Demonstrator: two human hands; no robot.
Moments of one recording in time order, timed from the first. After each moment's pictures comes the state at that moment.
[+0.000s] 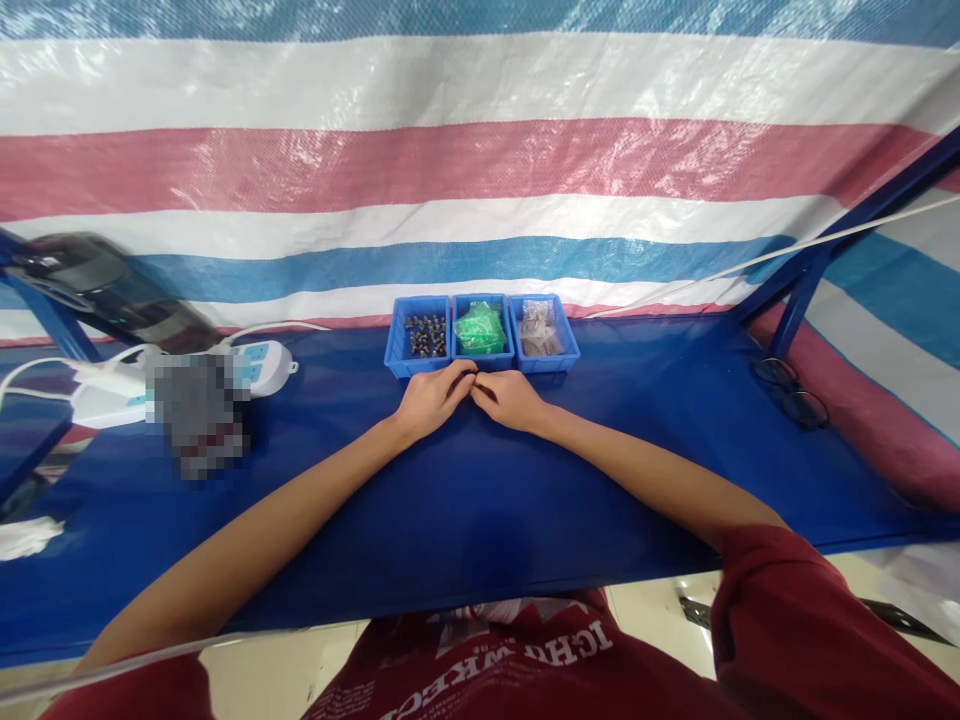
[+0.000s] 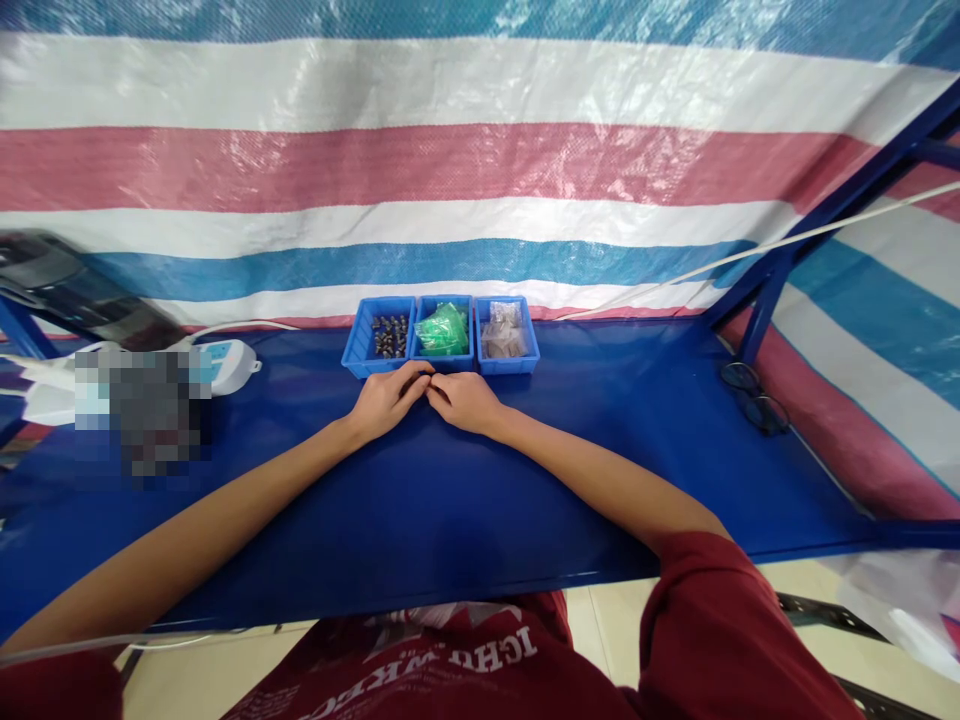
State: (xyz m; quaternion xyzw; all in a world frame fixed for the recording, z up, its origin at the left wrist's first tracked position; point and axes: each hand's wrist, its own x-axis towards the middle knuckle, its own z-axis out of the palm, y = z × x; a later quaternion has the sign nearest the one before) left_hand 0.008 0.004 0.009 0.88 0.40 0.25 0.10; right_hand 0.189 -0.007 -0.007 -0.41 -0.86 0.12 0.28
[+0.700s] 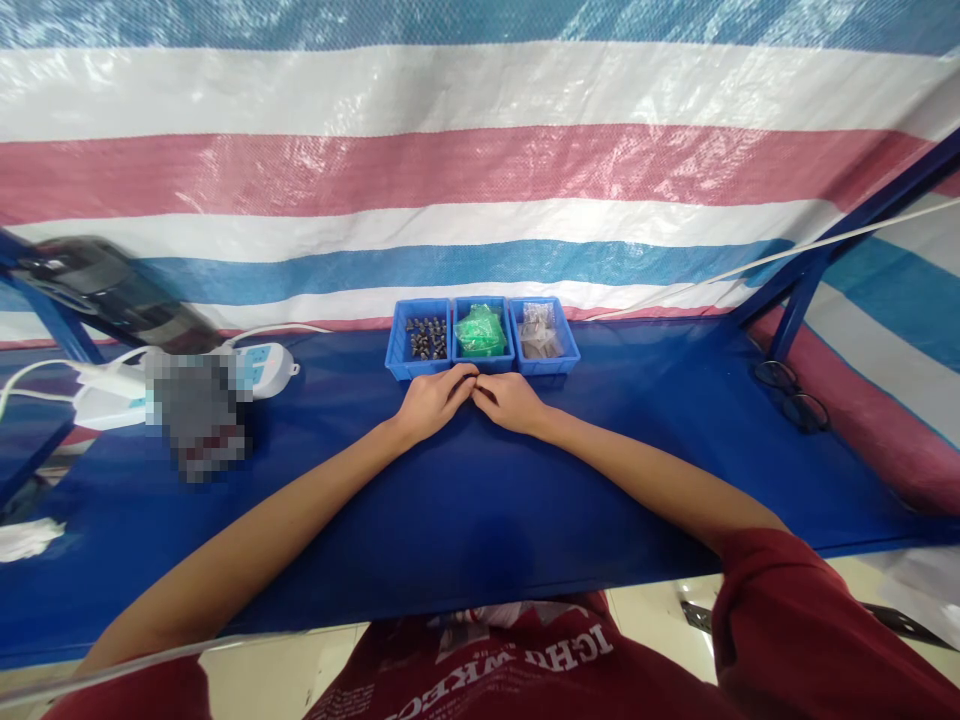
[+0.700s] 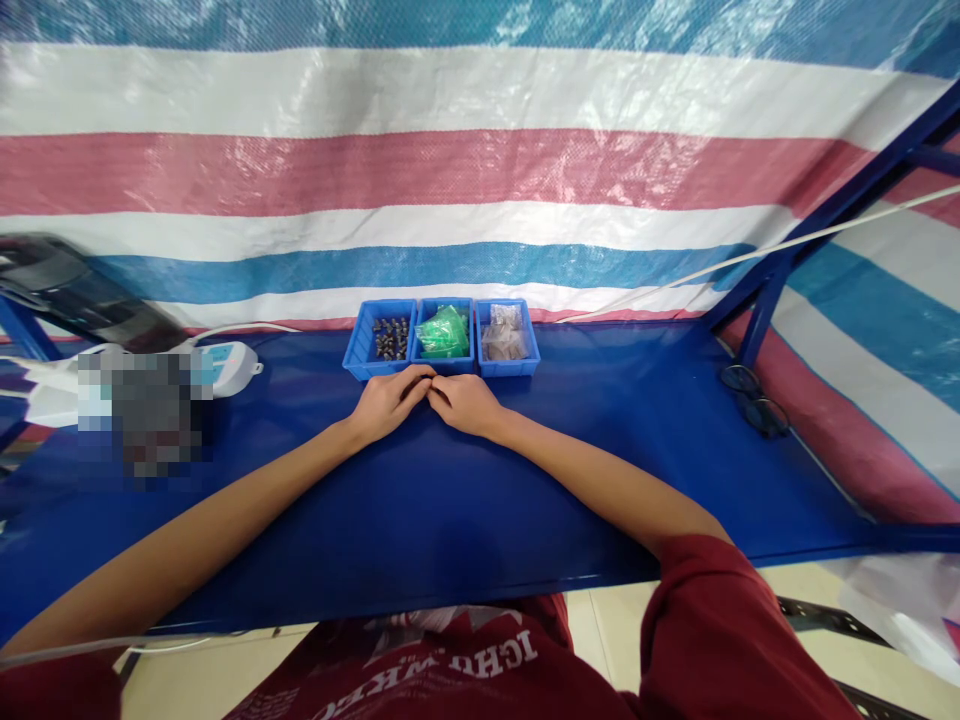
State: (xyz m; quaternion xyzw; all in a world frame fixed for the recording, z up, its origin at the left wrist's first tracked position) left_hand 0.007 0.005 0.006 0.88 0.39 0.25 0.09; right_hand 0.188 -0.007 -0.009 -0.41 -0.86 0.12 0.29
